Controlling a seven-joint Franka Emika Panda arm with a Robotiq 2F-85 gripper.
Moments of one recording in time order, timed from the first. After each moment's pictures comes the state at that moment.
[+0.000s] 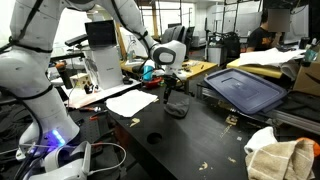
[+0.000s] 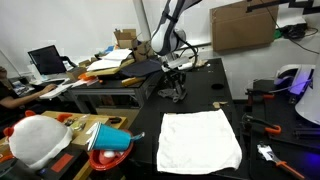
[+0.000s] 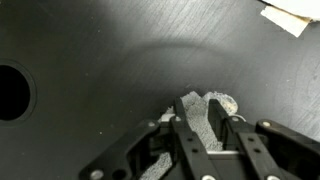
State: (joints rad) arm -0.01 0.56 -0.10 -1.96 0.16 2.27 0.53
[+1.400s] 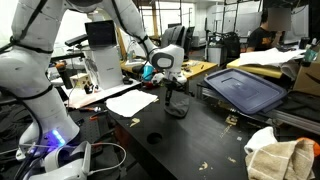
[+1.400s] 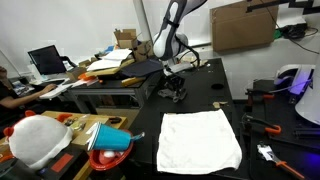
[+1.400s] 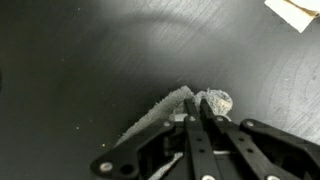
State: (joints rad) arm -0.01 0.59 -0.09 -1.99 0.19 2.40 0.44
